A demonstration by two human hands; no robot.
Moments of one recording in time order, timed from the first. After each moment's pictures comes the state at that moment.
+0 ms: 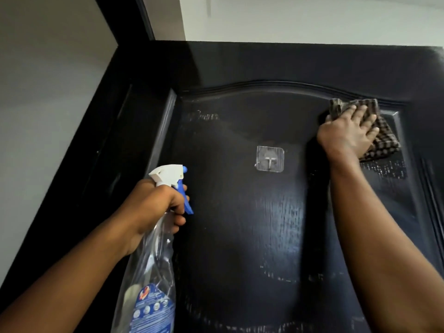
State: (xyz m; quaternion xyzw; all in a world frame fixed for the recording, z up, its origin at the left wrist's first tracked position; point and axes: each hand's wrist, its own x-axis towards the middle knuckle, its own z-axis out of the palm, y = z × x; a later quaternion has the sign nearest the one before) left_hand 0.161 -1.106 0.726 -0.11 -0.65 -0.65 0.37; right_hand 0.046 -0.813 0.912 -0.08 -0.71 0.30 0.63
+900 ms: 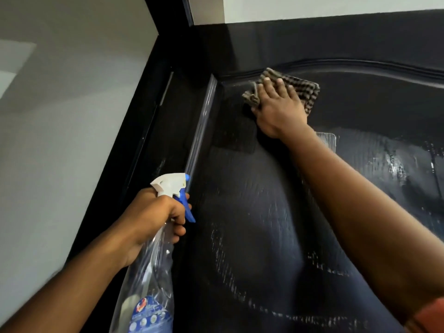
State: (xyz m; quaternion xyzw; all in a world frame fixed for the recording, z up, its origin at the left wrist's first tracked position) left_hand 0.175 -1.168 0.679 -0.06 -0.66 -0.65 0.37; right_hand 0.056 -0.996 0.912 0.22 -0.74 -0.05 0.64
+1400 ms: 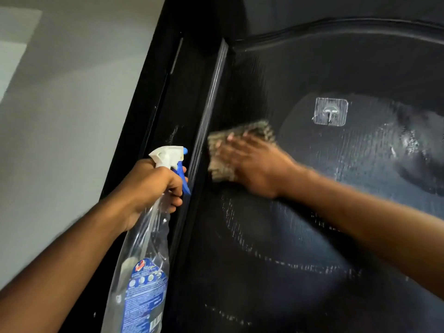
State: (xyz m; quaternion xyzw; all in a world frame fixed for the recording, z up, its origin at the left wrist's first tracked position) left_hand 0.199 -1.173 0.652 -0.02 -0.67 -0.63 0.39; right_hand 0.054 -0.996 0.751 0.45 -0.65 -0.29 0.54
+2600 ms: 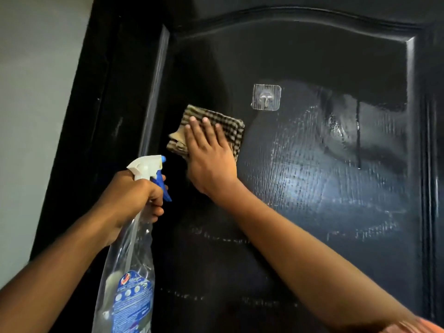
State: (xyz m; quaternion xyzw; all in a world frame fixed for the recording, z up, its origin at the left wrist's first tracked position) left_hand 0.179 -1.114 0.639 -0.01 -0.68 -0.64 0.36; right_hand 0.063 -1.000 0.705 0.29 -0.74 -0.09 0.60
